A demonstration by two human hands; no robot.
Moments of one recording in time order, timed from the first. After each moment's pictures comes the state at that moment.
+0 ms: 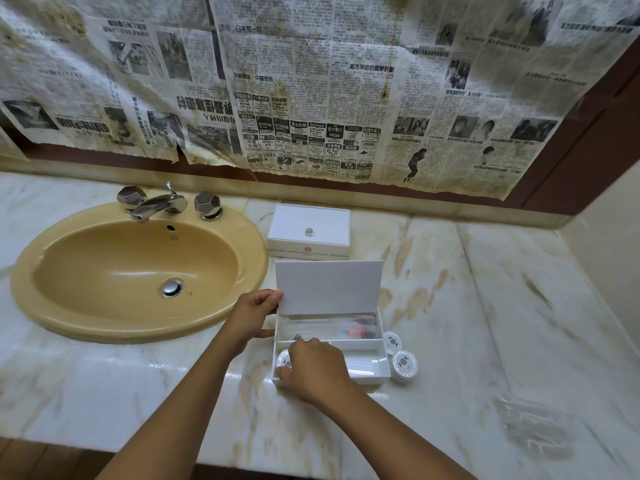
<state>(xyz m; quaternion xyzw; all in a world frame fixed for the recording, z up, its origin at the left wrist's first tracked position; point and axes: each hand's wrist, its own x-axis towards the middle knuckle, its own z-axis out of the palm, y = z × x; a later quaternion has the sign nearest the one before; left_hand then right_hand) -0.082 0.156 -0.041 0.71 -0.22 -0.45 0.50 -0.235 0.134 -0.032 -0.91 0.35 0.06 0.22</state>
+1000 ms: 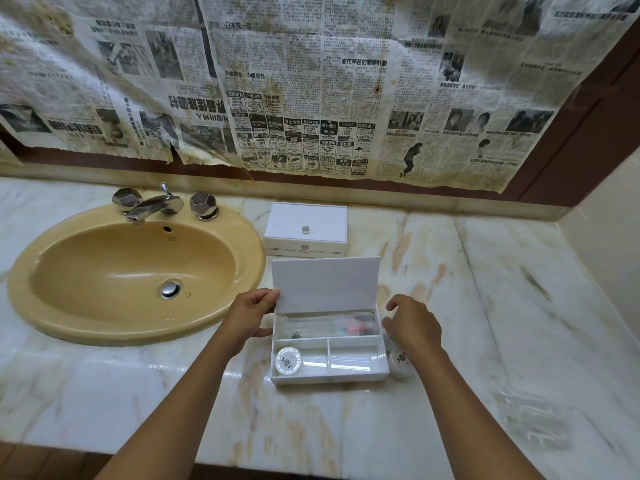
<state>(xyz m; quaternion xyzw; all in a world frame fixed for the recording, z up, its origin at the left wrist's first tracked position) -0.080 0.155 -0.043 0.71 -0.22 -0.45 0.50 -0.323 0.016 -0.034 -0.76 0.61 0.00 0.21</state>
